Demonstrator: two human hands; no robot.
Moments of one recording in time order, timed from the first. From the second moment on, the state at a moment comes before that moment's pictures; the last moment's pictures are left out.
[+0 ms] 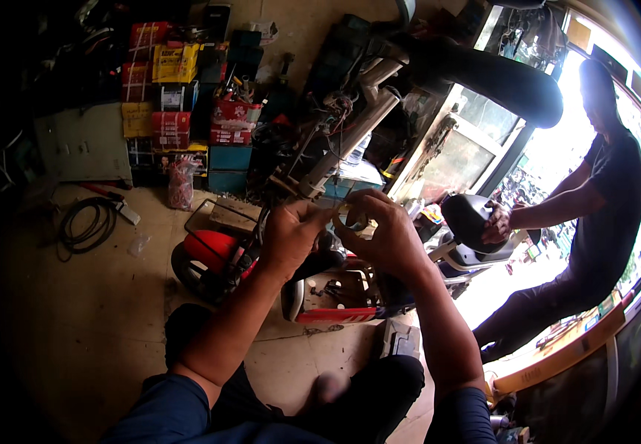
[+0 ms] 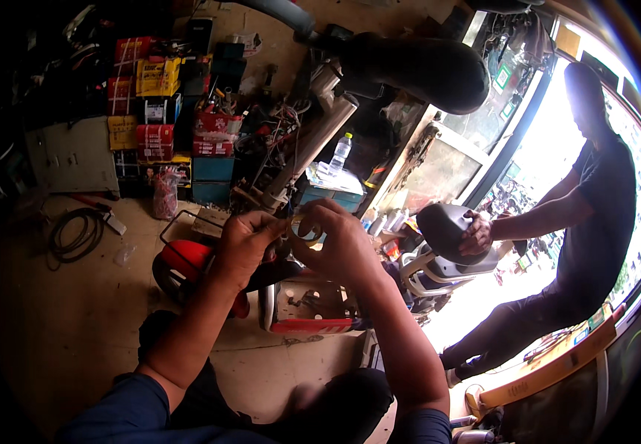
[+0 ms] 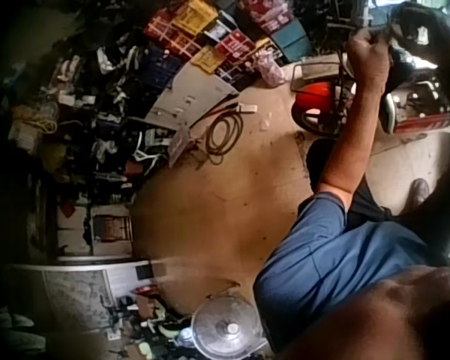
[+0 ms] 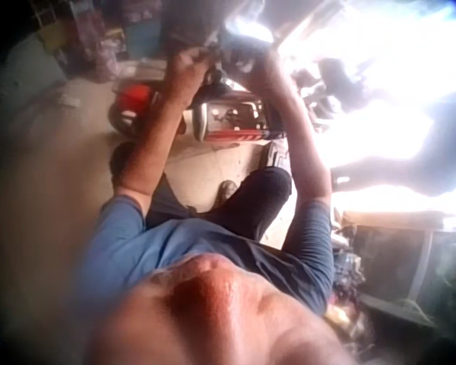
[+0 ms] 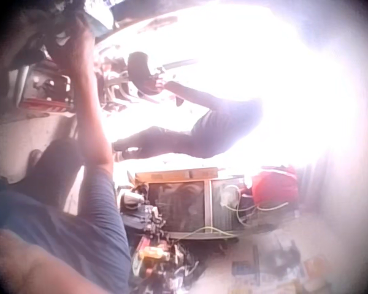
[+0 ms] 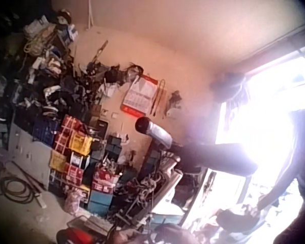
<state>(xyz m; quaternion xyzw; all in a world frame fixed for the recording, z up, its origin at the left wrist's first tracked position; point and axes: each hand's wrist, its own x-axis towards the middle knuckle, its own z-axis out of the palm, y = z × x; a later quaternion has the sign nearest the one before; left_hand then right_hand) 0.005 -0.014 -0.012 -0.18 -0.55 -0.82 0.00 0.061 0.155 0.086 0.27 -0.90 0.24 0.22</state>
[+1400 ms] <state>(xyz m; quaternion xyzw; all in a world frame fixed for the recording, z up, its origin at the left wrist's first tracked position) 0.000 0.032 0.026 -0.12 -0.53 -0.84 -0.06 0.174 0.092 0.148 0.50 -0.85 0.17 0.04</state>
